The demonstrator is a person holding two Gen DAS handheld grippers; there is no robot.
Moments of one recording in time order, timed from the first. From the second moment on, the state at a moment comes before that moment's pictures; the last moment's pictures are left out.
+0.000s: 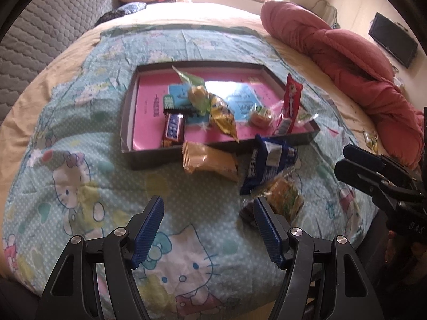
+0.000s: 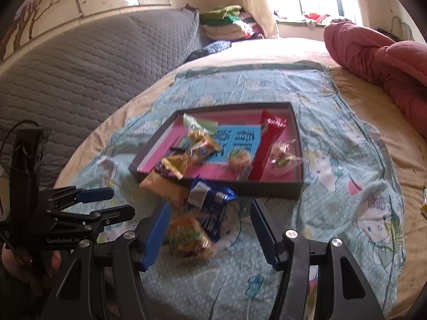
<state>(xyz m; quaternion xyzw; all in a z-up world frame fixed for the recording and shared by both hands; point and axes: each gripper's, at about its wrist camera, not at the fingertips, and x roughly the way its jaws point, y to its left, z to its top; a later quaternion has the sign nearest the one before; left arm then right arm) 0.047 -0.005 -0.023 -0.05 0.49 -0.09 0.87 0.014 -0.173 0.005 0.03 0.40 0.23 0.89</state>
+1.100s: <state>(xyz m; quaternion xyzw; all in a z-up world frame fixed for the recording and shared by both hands) 0.055 -0.023 -0.062 -0.06 0.55 -0.16 0.82 -0.003 -0.134 -0.040 -0.08 0.48 0.22 0.84</state>
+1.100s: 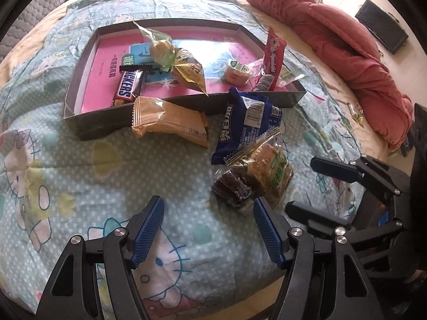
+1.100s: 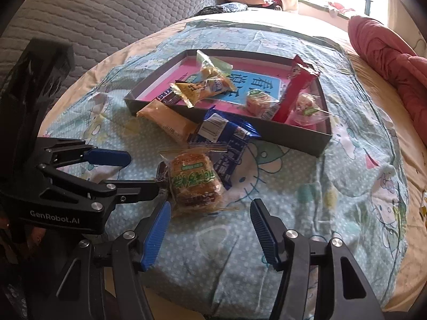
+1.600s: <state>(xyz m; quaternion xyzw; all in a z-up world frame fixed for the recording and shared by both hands) 0.075 -0.019 -0.076 -0.12 0.56 -0.20 0.80 0.002 -0.118 -0.051 -0.11 0.48 0.22 0.84</state>
